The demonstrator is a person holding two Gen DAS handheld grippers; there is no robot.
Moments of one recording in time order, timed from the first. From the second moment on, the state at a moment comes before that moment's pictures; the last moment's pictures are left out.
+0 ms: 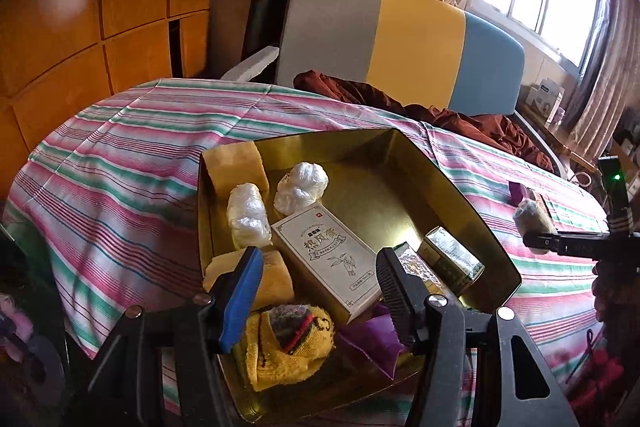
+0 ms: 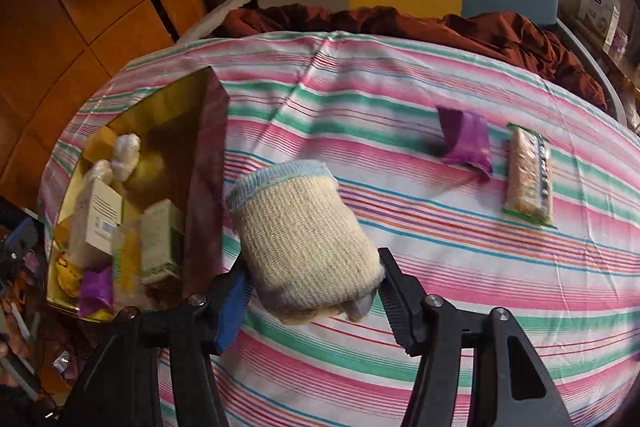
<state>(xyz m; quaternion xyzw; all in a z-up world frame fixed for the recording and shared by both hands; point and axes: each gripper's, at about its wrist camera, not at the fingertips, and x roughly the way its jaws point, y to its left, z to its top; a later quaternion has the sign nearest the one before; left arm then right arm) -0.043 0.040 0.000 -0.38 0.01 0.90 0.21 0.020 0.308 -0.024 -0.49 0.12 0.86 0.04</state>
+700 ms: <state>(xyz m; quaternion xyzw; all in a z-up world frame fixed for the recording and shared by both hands) -0.044 -0.005 -0.010 -0.39 -0.03 0.90 0.19 -0.102 0.158 -0.033 -0.52 0.06 0.85 -0.06</state>
